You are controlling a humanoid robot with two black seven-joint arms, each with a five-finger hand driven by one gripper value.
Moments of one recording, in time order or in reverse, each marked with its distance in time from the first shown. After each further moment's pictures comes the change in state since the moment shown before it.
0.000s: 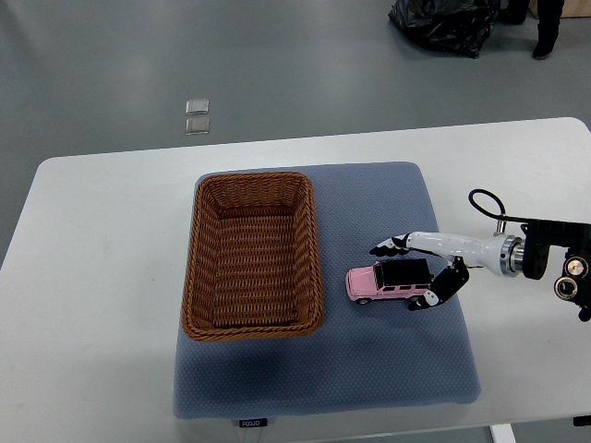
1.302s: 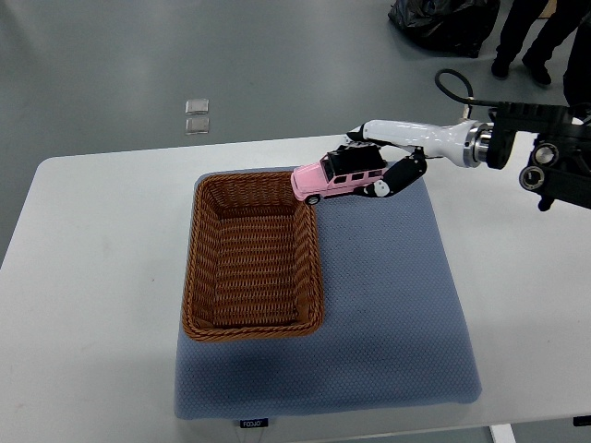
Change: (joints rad) left arm 0.000 0.000 -0.003 0.001 -0.001 0.000 0.000; right arm 0.360 0.153 0.006 -0.131 0.079 0.072 0.010
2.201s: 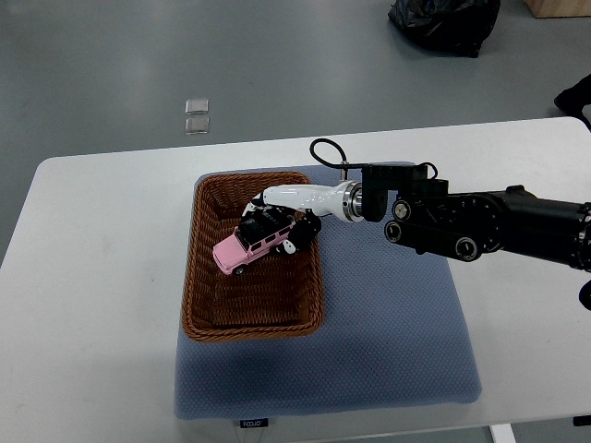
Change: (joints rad) left arm 0.000 0.000 0.001 -0.001 0.001 -0.001 -0.001; right arm -0.061 0.454 -0.096 -0.329 -0.004 -0.041 0.002
